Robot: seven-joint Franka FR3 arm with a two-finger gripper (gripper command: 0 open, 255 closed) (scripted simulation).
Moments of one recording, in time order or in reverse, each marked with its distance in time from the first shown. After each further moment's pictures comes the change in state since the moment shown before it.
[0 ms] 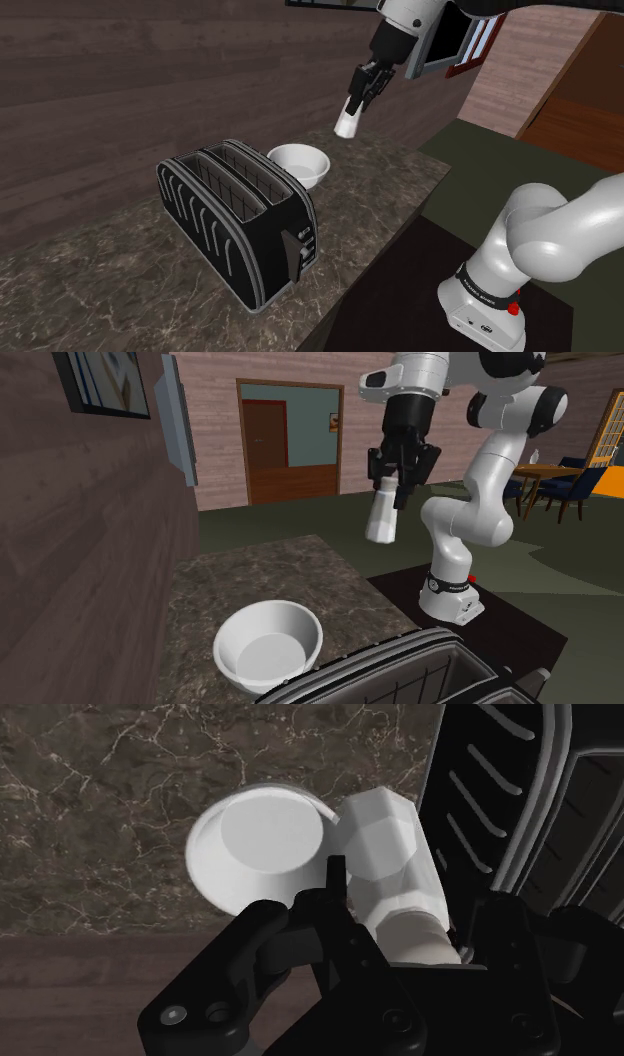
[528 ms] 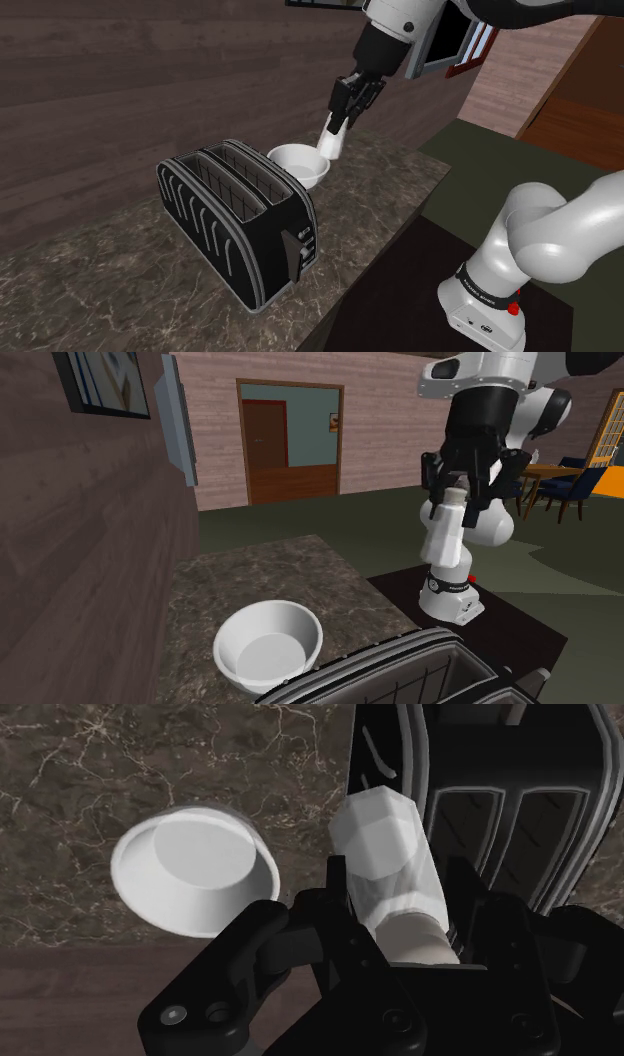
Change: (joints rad) arm 0.048 0.019 0.170 0.031 0.037 0.011 0.198
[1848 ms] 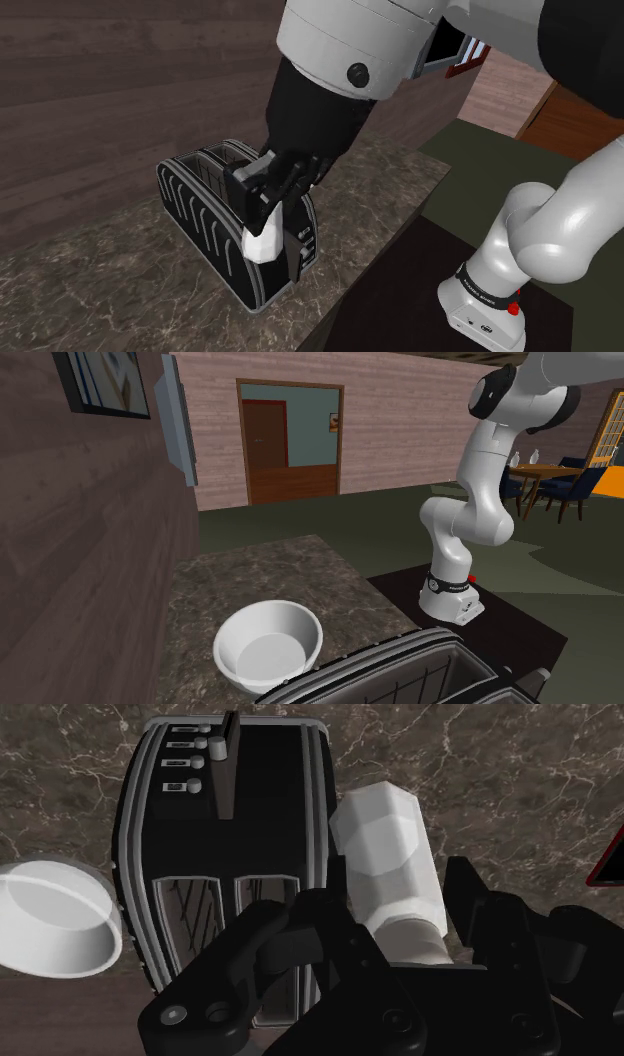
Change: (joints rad) arm 0.015 0.322 0.481 0.324 -0.115 0.022 0.541
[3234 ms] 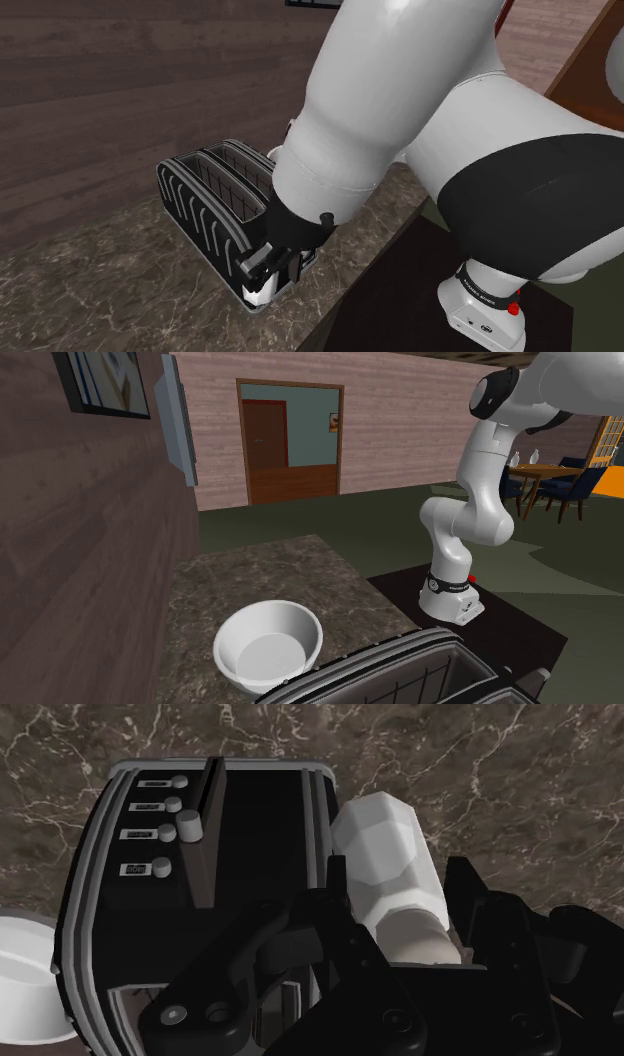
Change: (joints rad) arm 0.010 0.010 0.036 -0.268 -0.005 0.276 0.036
